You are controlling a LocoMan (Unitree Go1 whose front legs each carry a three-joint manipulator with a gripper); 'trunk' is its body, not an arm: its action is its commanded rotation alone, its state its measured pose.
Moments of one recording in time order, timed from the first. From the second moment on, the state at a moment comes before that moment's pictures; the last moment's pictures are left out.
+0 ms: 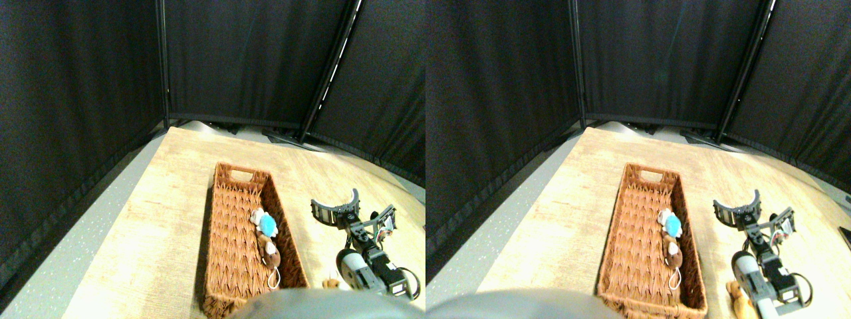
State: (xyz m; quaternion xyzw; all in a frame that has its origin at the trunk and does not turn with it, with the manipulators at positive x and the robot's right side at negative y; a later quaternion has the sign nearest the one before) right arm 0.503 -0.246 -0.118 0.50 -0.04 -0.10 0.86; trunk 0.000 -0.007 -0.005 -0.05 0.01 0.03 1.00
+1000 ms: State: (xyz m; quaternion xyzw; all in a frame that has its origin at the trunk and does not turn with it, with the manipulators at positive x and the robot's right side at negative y) right arm 0.404 -0.280 -0.168 0.59 -0.04 -0.15 0.79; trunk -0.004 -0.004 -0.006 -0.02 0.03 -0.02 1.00
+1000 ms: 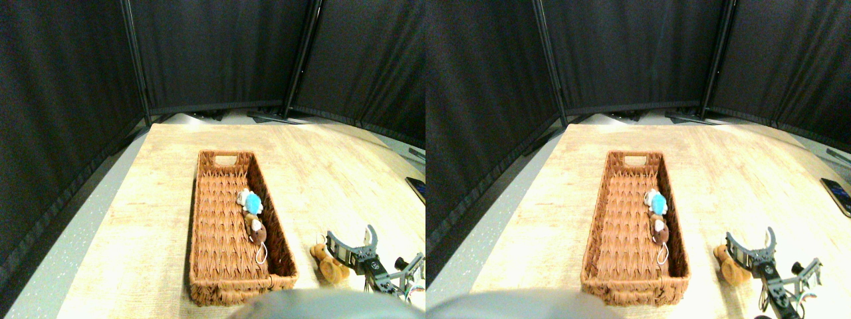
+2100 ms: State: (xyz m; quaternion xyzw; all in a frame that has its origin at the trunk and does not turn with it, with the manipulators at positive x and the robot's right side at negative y) right arm 0.401 -0.262 -0.213 0.65 0.01 -0.20 0.73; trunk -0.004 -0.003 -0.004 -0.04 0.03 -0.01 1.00
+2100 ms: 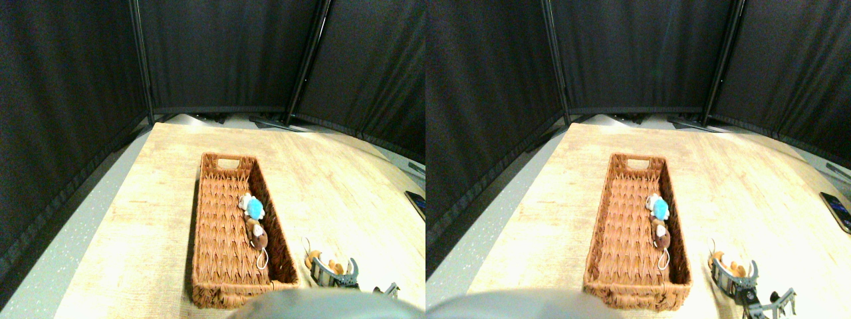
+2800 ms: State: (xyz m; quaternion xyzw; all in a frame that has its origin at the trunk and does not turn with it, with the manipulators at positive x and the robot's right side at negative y) right arm 0.421 -0.267 -0.227 0.65 0.01 -0.22 0.73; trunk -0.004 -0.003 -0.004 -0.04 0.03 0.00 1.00
